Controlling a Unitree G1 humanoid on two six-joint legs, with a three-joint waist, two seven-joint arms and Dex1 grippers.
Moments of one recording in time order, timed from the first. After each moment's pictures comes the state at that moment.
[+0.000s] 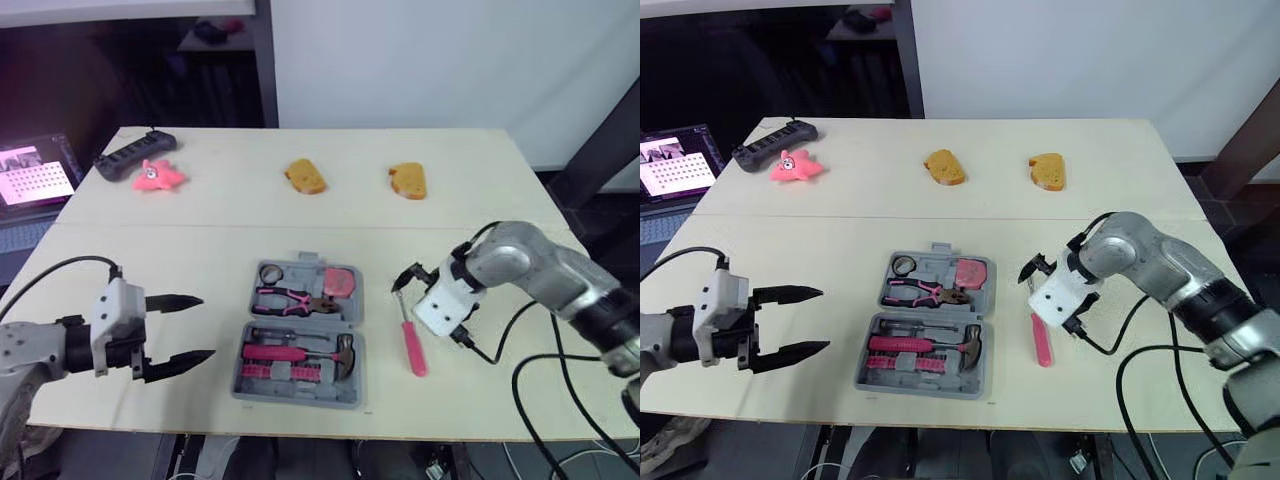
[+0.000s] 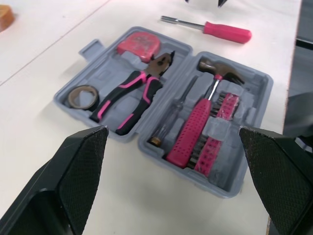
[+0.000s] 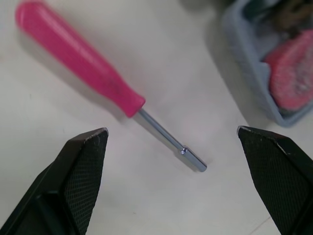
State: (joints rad) left arm 0.19 0.90 0.37 -0.33 -0.56 0.27 -1.20; right arm -0.86 -0.97 0.68 0.28 -0.34 -0.70 1.26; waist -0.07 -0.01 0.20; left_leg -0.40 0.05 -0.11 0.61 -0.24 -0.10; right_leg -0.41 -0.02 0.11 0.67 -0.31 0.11
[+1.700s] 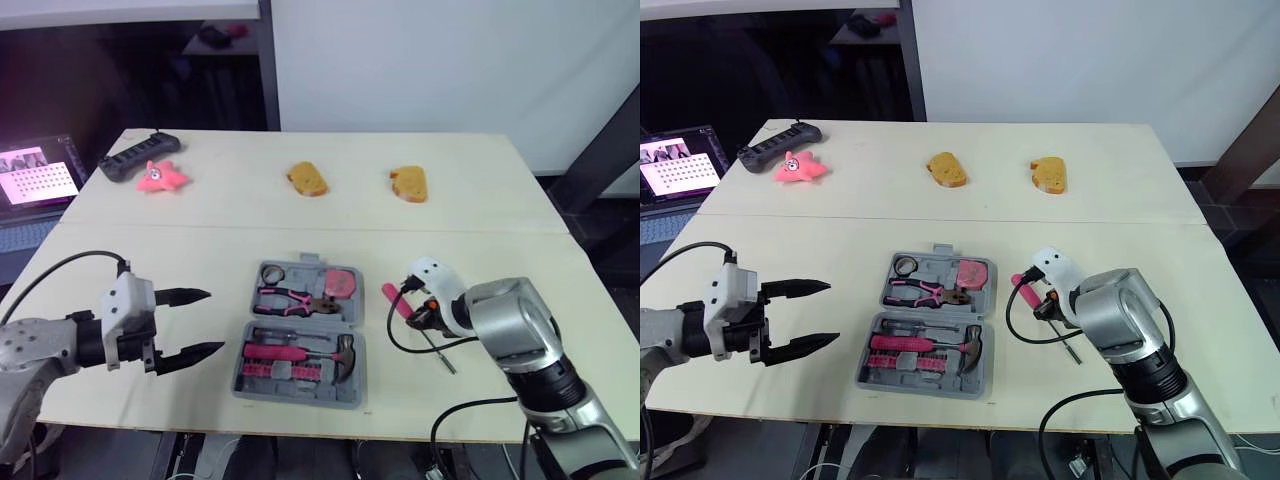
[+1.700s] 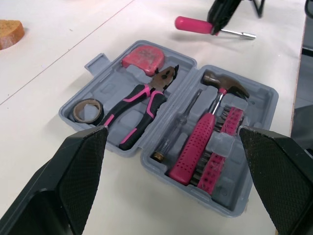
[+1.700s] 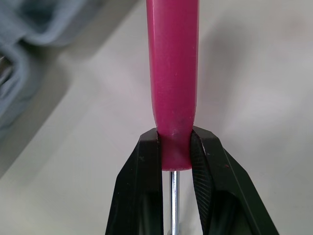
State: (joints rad) left arm 0.14 0.89 0.33 -0.35 -0.57 0.29 -1.17; right arm -0.49 -0.54 0.22 -0.31 -0.36 1.55 1.07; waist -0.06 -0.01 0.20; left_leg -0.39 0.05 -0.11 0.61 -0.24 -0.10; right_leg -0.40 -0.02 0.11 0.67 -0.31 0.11
